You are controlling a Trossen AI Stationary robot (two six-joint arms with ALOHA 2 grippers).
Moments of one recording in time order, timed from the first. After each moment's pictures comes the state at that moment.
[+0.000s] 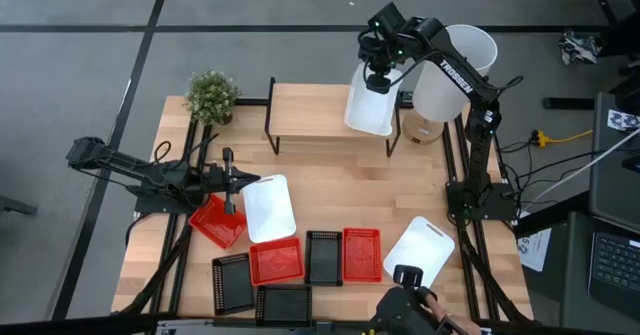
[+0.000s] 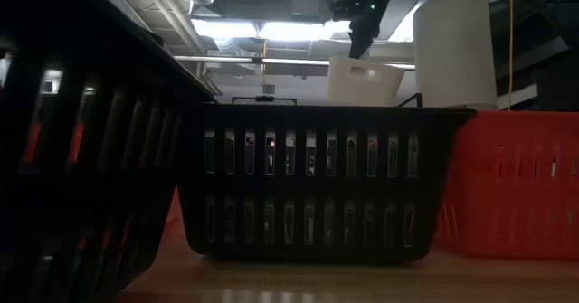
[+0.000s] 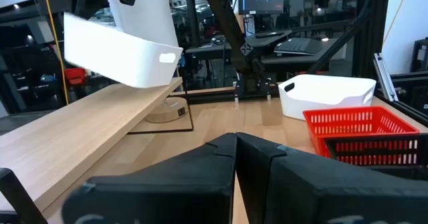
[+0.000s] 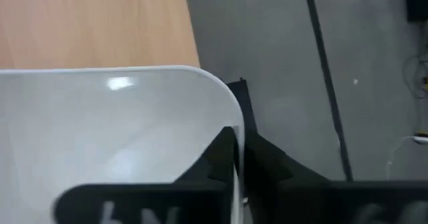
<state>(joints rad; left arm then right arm) -0.23 0.36 0.01 0.49 -0.40 0.18 -0.71 1.96 2.30 -1.34 0.09 -0.59</state>
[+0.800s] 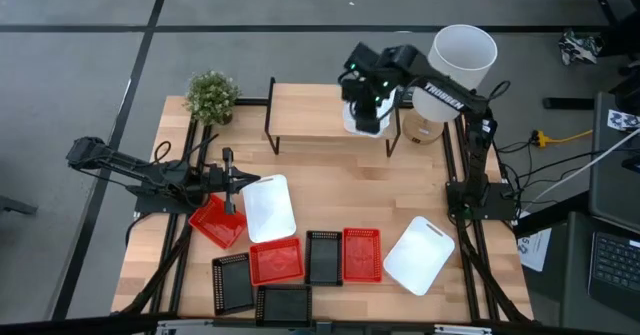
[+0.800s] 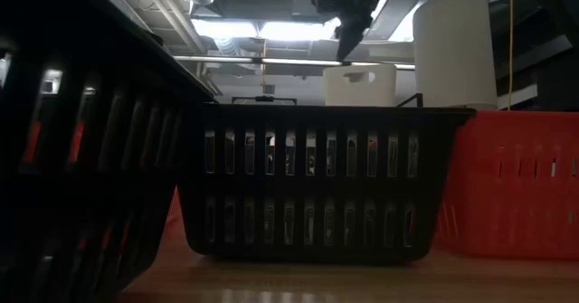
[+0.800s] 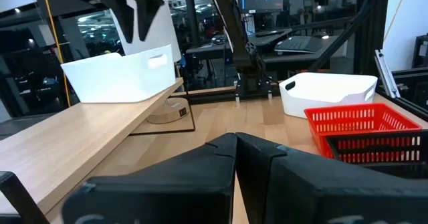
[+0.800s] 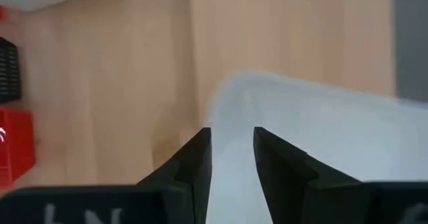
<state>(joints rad) -0.23 0.36 0.01 0.49 -0.40 0.19 -0.46 1.94 2.18 -1.45 -0.13 -0.40</state>
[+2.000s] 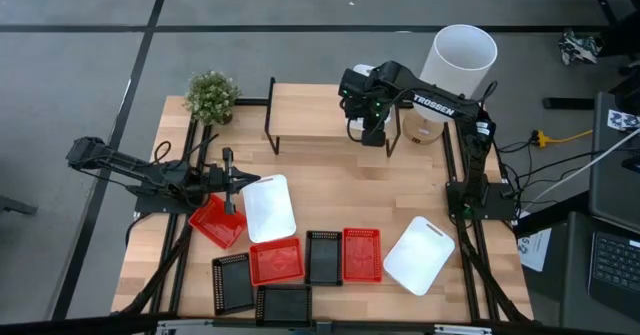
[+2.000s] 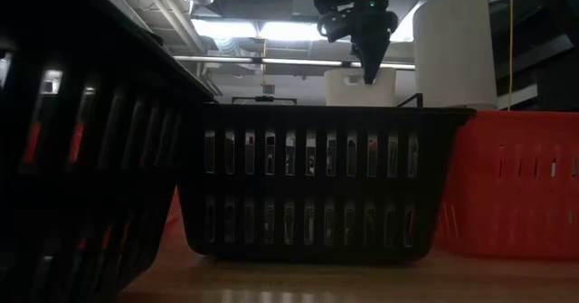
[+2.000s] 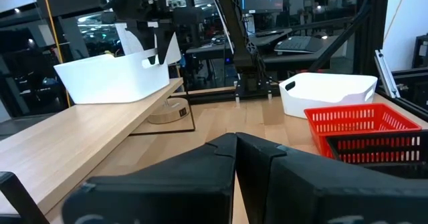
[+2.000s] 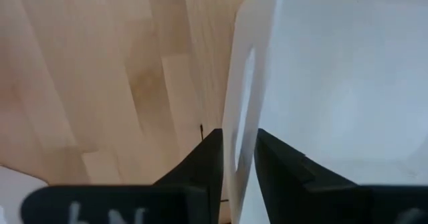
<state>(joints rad) -0.23 0.36 0.01 0.49 -0.40 0.19 -0.41 1.94 2.03 -1.57 0.12 -0.29</state>
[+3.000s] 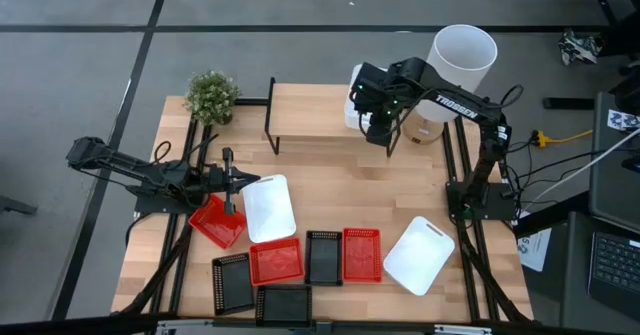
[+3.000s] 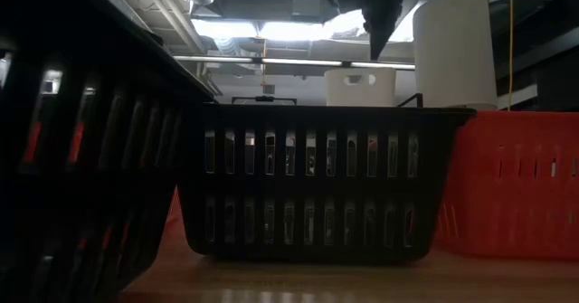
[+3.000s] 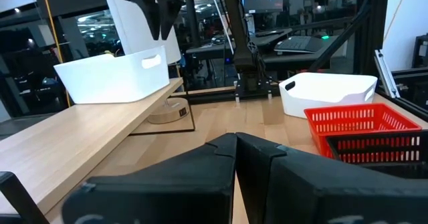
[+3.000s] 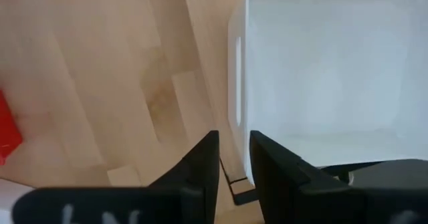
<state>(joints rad) -0.23 0.36 0.01 0.49 -0.40 0.19 -0.38 1.81 2.03 -1.57 0.09 -0.16</state>
